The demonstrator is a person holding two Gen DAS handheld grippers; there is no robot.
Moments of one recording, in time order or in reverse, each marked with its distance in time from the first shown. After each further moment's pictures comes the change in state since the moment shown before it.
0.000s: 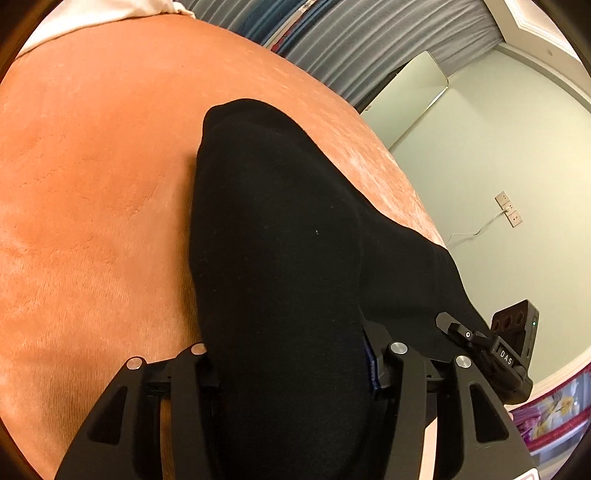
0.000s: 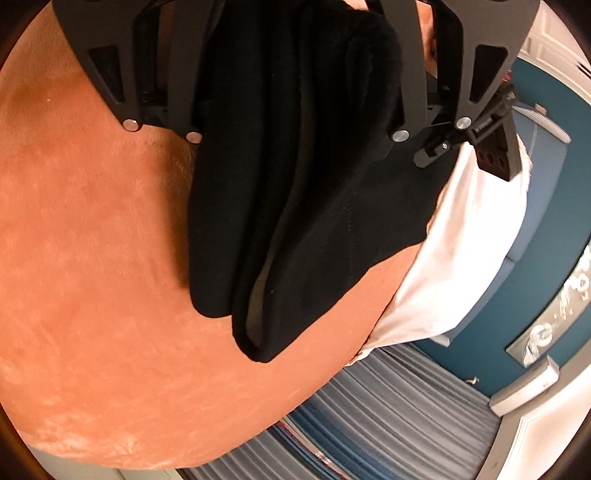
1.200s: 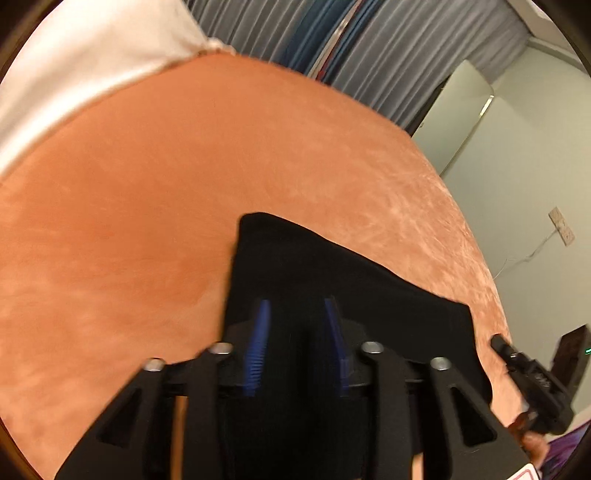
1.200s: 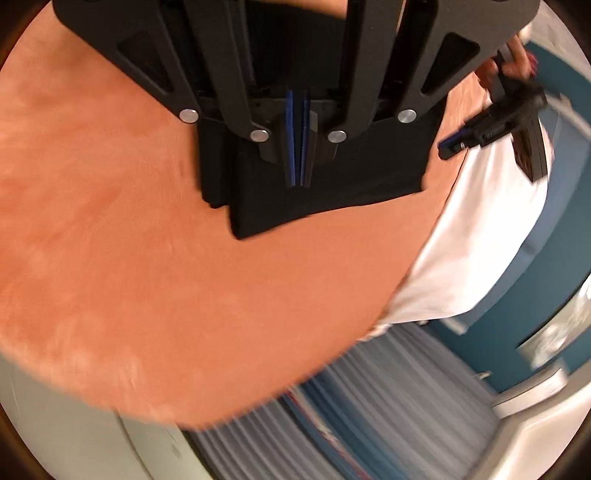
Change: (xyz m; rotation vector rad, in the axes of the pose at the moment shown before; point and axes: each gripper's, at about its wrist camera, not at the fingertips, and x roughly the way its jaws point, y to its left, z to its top) left arm -0.037 -0.063 0.046 0.045 -0.103 0.314; right arm -0.059 0.061 0.029 -0.180 -0.084 -0.151
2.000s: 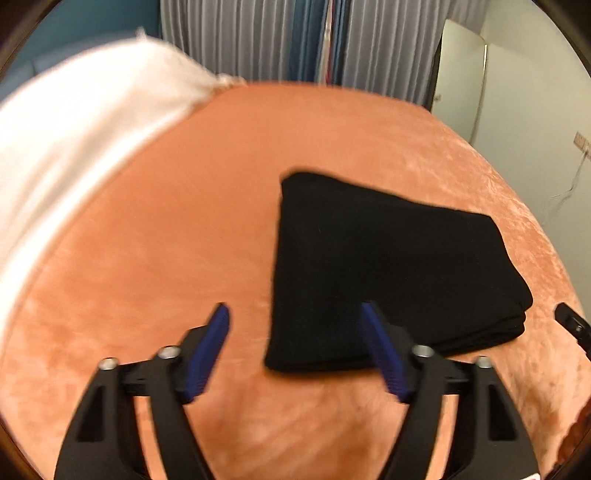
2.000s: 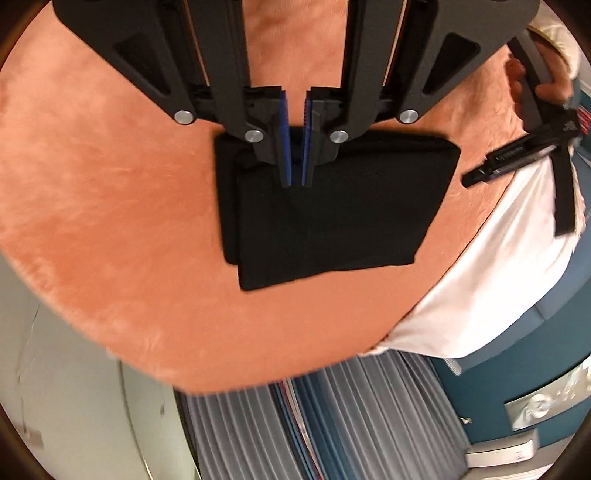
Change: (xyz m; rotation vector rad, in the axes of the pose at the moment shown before) left arm -0.064 -0.044 -0.070 0.219 -0.068 0.305; right arm -0.075 0.055 -0.085 -0.147 -0.055 -0.204
